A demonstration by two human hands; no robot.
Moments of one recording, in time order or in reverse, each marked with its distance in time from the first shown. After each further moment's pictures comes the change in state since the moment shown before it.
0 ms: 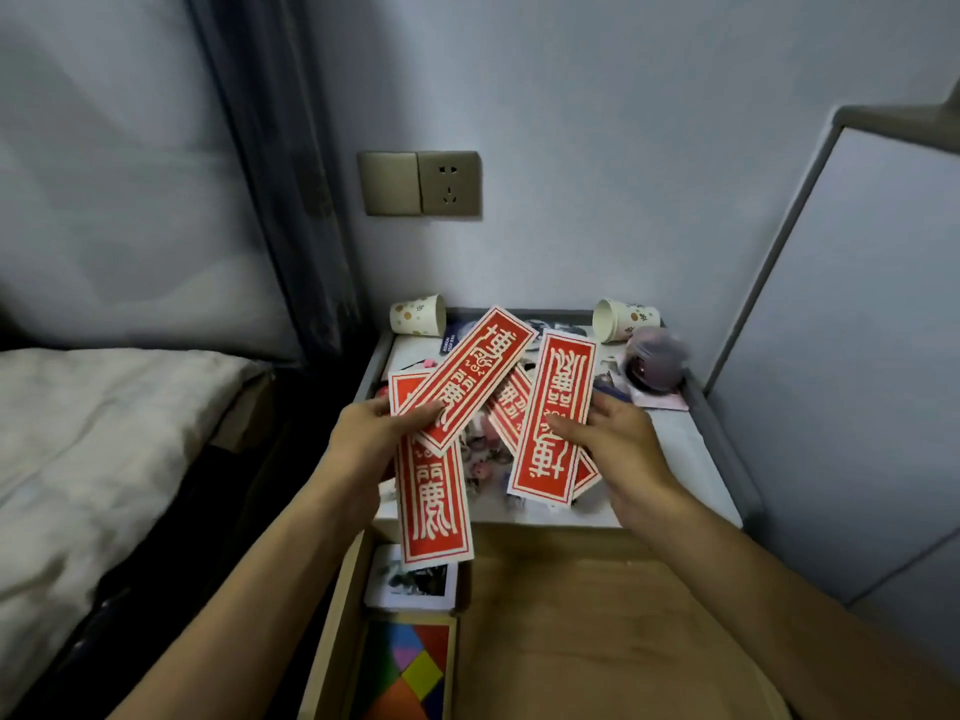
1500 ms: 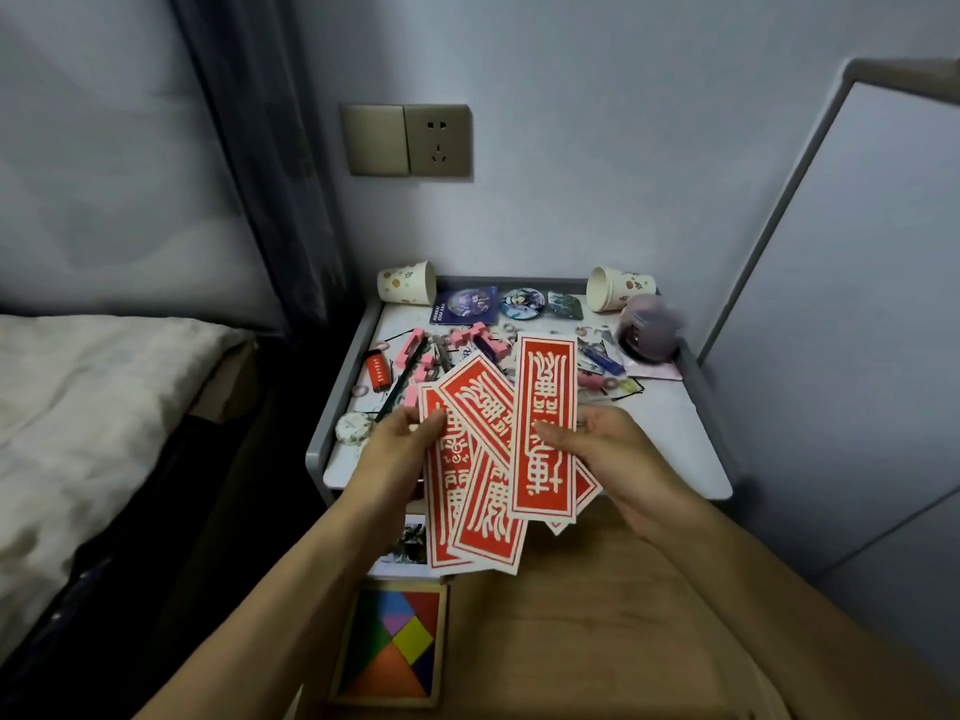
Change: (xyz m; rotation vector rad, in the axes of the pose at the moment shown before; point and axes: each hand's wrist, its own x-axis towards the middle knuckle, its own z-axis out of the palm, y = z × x) left_hand -0.002 -0.054 0.027 -0.035 -0.073 -0.025; right_hand -0.021 0.014 -0.014 -0.090 -0.276 0.103
